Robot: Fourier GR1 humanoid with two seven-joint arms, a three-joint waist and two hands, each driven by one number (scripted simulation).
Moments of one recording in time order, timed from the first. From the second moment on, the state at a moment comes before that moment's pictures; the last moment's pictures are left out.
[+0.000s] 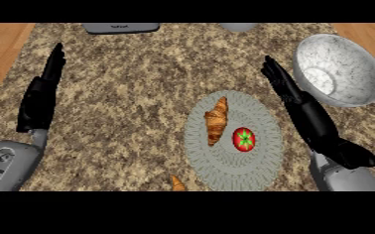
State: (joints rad) left arm -0.29 0.58 -0.25 -1.41 0.13 0.41 0.03; right arm -0.20 -0.30 0.21 -1.66 -0.10 0.08 -0.13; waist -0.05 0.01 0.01
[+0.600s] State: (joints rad) left arm -0.23 0.37 -0.30 -1.47 0.24 0.36 0.02; right arm 0.01 -0.30 0.35 -1.61 0.16 -0.06 -0.35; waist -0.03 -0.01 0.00
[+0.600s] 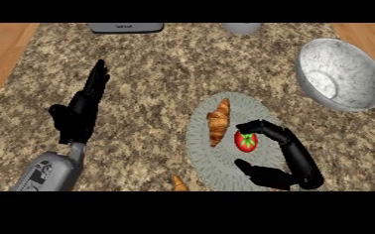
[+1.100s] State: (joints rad) left arm -0.17 0.33 -0.31 -1.51 0.24 0.32 0.01; right arm 0.22 -0.28 0.31 -1.76 0.17 -0.16 -0.58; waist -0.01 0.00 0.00
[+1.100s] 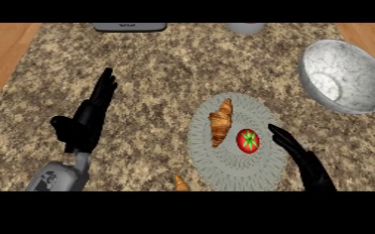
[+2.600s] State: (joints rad) left arm -0.15 0.23 -0.21 -1.55 0.13 0.23 0.07; right arm 0.08 -0.34 0.27 -1.83 0.36 0.15 0.10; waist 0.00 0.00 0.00
